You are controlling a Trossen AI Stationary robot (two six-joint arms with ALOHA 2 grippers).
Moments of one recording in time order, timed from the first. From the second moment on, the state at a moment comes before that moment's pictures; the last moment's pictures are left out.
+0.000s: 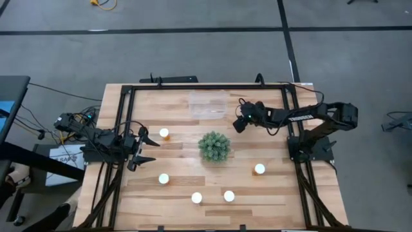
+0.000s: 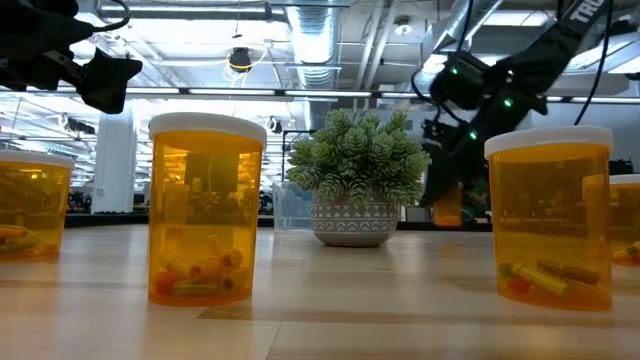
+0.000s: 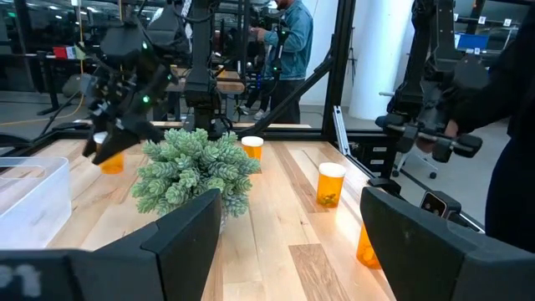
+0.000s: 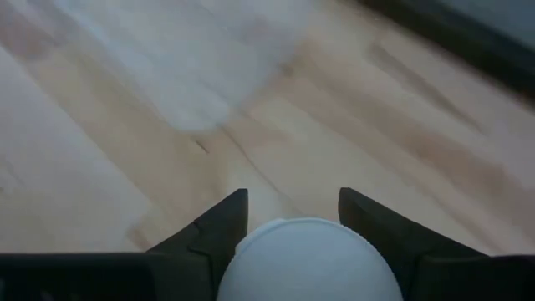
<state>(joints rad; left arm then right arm) -0.42 0.04 0.01 0.07 -0.23 -0.07 -0.33 1.44 0.58 0.00 0.33 0.31</state>
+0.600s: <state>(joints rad) -0.42 0.04 0.01 0.07 -0.23 -0.07 -0.31 1.45 1.00 -0.14 0.23 0.03</state>
